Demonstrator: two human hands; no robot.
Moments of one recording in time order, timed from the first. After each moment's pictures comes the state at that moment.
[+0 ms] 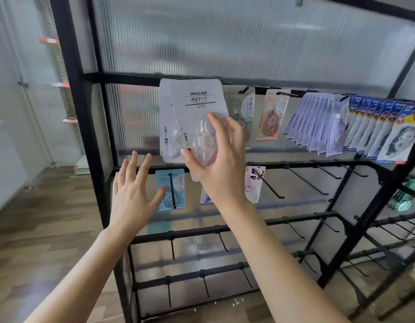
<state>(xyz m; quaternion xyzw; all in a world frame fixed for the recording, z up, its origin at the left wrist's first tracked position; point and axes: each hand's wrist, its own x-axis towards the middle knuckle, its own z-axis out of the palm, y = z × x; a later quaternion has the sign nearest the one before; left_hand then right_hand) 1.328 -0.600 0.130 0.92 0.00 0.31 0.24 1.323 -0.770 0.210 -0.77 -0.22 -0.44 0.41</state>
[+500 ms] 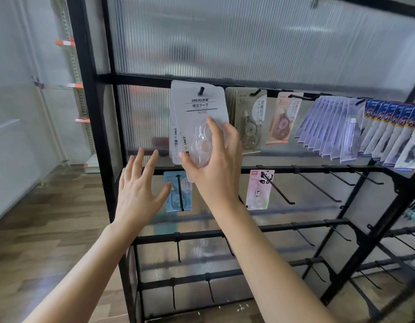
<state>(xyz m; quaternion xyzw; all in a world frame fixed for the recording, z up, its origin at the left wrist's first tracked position) 1.329 -0.595 0.139 0.92 0.00 0.32 0.25 1.338 -0.744 0.201 -0.79 -0.19 -0.45 0.38</state>
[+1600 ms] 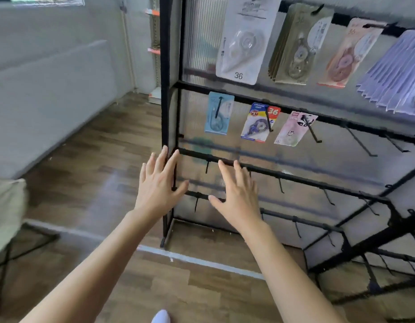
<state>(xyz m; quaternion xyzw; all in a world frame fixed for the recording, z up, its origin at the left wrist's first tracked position) 1.142 -0.661 0.029 0.95 0.16 0.19 0.21 1.209 -0.839 0.046 -0.95 -0.28 -0.02 0.13</state>
